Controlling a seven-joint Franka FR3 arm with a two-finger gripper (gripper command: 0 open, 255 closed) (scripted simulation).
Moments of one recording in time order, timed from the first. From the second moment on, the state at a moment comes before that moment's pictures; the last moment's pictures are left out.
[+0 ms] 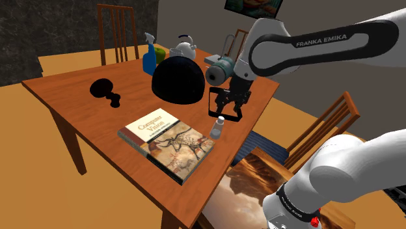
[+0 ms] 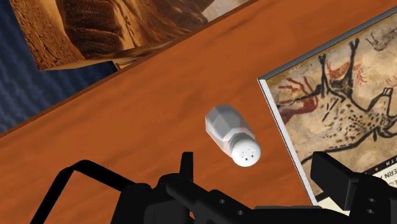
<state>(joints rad) -0.04 -0.54 0.05 -2.65 0.12 2.13 0.19</state>
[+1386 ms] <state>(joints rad) -0.03 -0.44 0.07 -2.71 0.13 2.31 0.20</state>
